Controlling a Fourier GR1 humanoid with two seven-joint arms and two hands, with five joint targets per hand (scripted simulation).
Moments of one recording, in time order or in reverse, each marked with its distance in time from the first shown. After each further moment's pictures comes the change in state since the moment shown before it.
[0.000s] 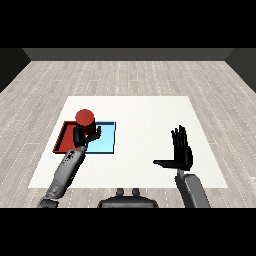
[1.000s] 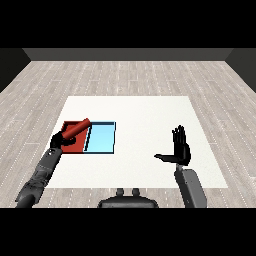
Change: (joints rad) left arm -0.217 0.222 0.061 0.922 -0.200 -0.124 0.208; right arm -0.065 0.017 -0.077 0.216 -0.007 0.049 -0.076
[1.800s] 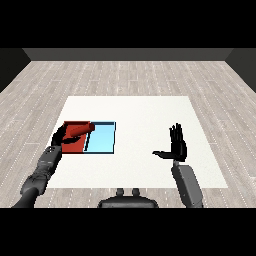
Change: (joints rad) left arm -0.114 -0.025 0.133 0.204 0.079 -0.155 -0.193; right arm -0.074 0.031 -0.022 0.112 -0.003 0.032 -0.052
